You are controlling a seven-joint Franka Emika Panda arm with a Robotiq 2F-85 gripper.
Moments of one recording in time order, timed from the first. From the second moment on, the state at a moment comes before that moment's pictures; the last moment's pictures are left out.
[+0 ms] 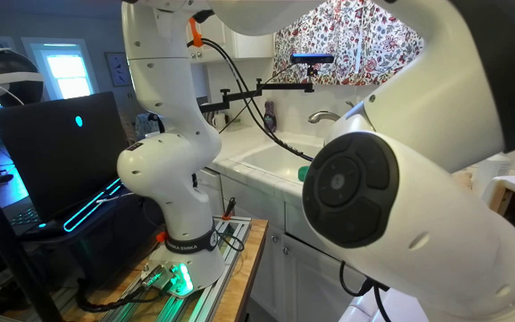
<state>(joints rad) -0.22 0.01 -0.27 -2.37 1.45 2.46 -0.68</state>
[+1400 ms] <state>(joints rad) -0.22 -0.05 -0.24 -2.35 1.53 2.46 -0.81</state>
